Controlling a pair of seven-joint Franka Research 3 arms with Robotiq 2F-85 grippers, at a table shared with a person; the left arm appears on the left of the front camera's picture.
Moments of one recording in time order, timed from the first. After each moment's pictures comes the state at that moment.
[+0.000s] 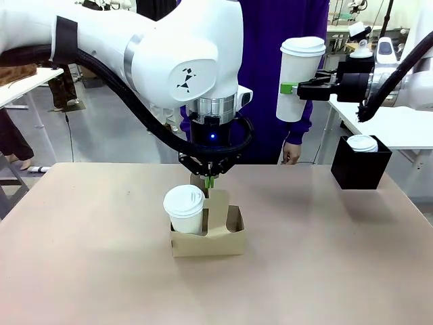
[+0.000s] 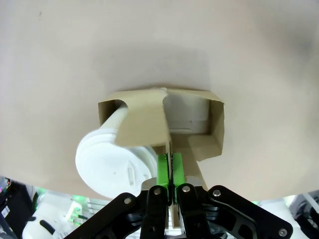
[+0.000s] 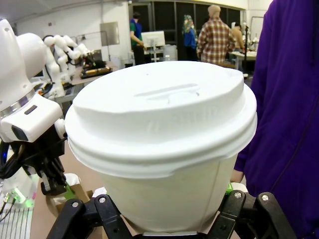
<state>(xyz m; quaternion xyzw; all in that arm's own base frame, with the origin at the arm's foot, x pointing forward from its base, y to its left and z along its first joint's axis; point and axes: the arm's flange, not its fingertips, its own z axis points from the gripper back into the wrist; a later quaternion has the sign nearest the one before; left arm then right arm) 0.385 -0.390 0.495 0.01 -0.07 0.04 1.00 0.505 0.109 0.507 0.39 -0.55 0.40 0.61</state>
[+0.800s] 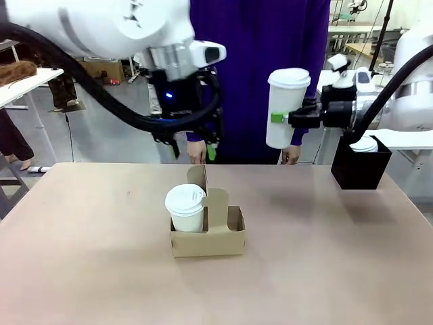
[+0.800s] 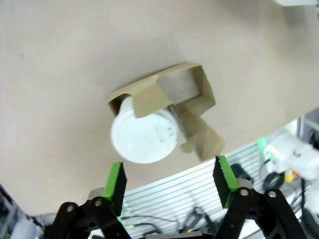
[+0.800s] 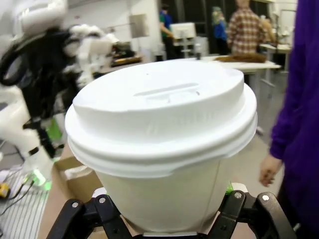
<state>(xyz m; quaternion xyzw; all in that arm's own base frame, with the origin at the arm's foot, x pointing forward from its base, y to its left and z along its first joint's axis) 0.389 -0.314 0.566 -0.08 -0.05 -0.15 0.98 0.511 0.129 0.436 0.45 -0.49 0.45 0.59</state>
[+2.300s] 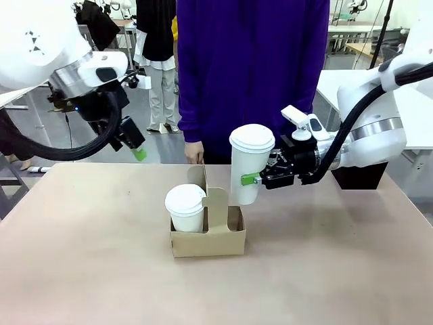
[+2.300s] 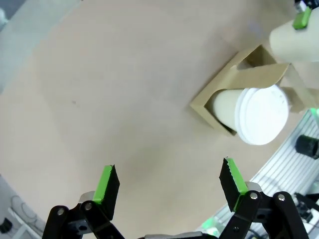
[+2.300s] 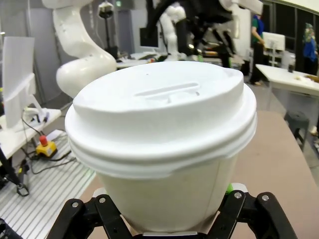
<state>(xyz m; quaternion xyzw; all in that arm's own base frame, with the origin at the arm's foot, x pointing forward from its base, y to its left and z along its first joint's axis) 0.424 -0.149 0.524 -0.10 -0.15 -0.35 0.92 0.455 0.220 0.359 0.55 -0.41 0.57 0.46</state>
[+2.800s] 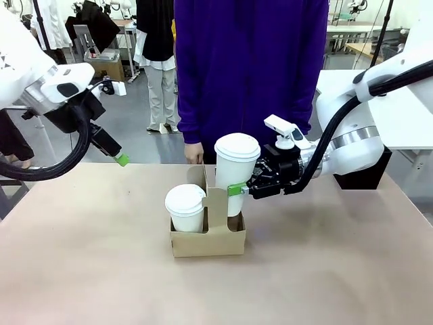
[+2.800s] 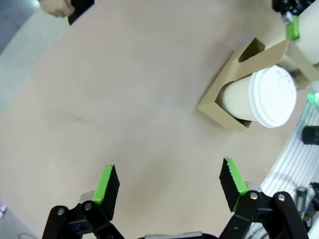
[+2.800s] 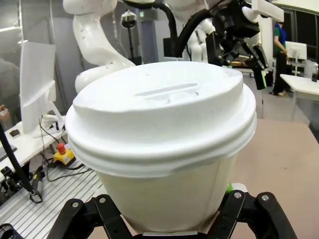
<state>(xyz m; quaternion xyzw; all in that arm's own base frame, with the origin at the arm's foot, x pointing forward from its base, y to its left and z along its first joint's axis) 0.426 -0.095 0.498 -0.15 -0.20 -0.39 0.88 0.447 0.255 0.340 0.60 -0.37 0.57 0.43</state>
